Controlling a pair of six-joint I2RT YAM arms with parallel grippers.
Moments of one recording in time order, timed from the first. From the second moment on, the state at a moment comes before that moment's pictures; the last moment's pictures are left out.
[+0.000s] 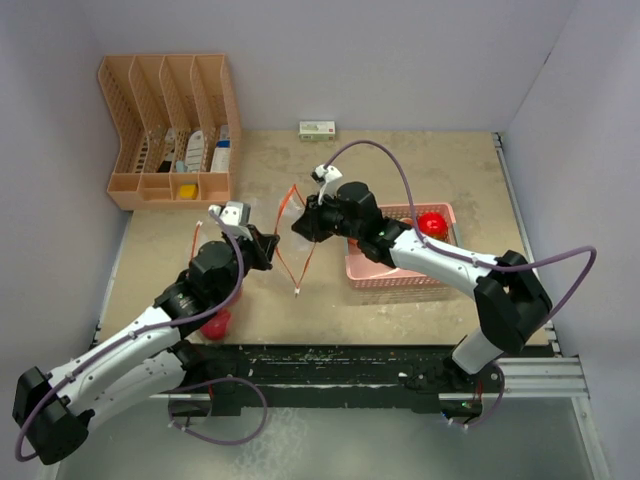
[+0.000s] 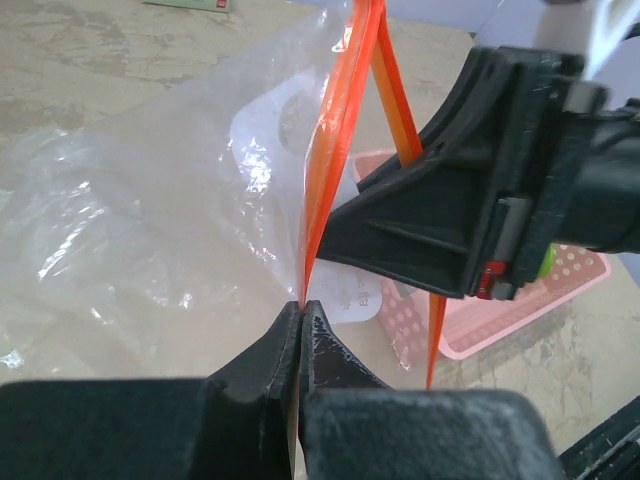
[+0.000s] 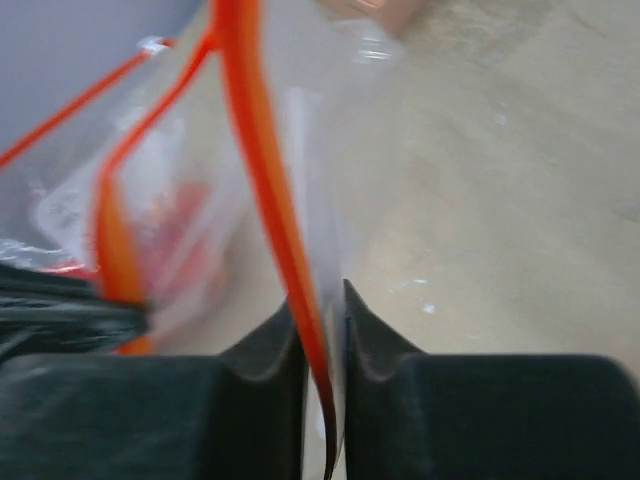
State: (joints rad) left arm -0.73 0.81 0.56 0.08 -0.28 -0.45; right arm 0.76 1.58 1.08 0.18 -0.26 0.40
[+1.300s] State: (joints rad) left arm -0.73 0.90 0.66 -0.08 -0.46 -0.35; right arm 0.73 1.17 1.03 -0.18 -0.05 0.30
